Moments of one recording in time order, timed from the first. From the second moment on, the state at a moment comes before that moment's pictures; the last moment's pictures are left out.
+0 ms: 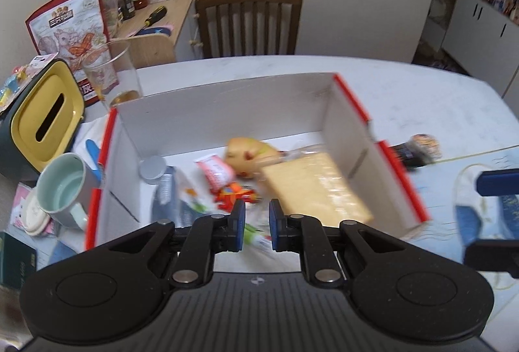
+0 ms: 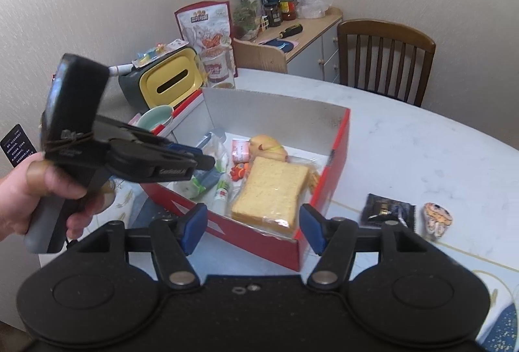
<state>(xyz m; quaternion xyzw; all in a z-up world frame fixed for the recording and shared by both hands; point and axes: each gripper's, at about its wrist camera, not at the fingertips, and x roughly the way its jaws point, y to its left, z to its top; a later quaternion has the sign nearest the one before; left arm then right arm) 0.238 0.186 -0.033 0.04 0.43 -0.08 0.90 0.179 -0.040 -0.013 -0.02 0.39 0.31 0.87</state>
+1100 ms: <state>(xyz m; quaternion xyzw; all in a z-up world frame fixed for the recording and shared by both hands) 0.180 0.019 -0.022 0.03 0.38 -0.16 0.91 0.167 -0.213 -0.022 -0.01 0.38 0.22 0.90</state>
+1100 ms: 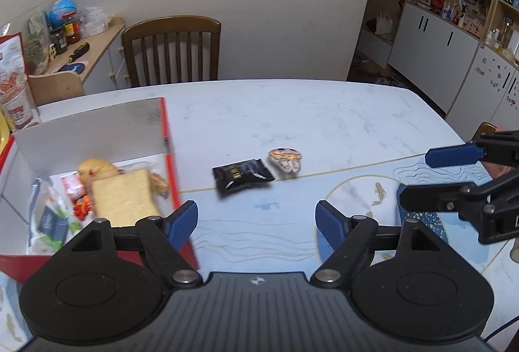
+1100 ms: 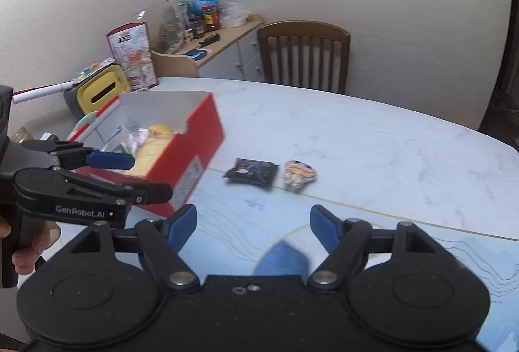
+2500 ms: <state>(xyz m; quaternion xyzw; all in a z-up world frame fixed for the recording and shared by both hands) 0.278 -0.043 -0.129 0.03 0.35 -0.06 0.93 0.325 -0.212 -0.109 0.02 0.45 0.19 0.87</state>
